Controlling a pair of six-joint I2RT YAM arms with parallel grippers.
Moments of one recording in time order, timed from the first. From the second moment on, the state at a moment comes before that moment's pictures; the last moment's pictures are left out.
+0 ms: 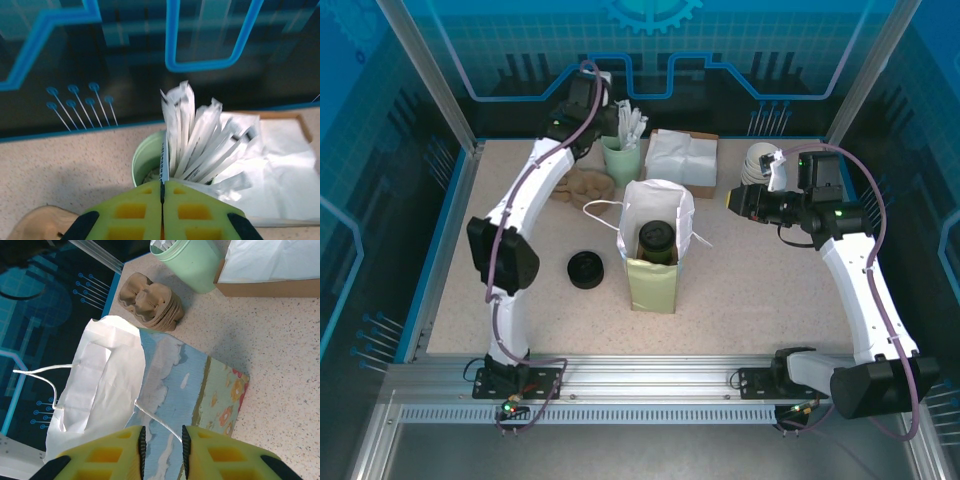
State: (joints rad) left arm -0.32 2.04 2.20 -0.66 -0.21 -0.16; right arm 0.07 1.18 1.28 -0.82 -0.68 0.37
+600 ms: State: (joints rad) left arm -0.34 1.81 2.18 -0.81 -0.20 -0.14; right arm 0.07 1.18 1.27 -0.82 -0.68 0.37
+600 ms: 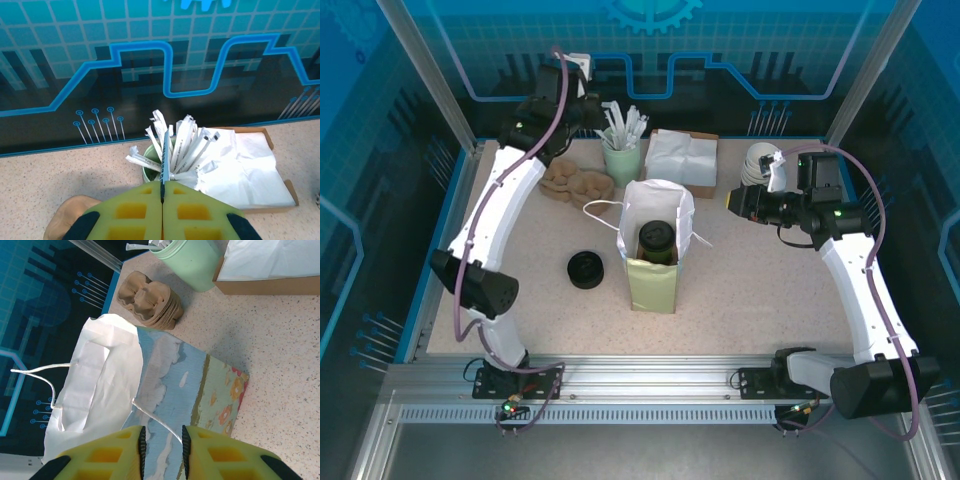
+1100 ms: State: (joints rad) left arm -0.56 1.47 2.28 -1.25 -0.06 -0.13; right arm 0.07 1.20 1.28 -0.80 -0.68 0.37
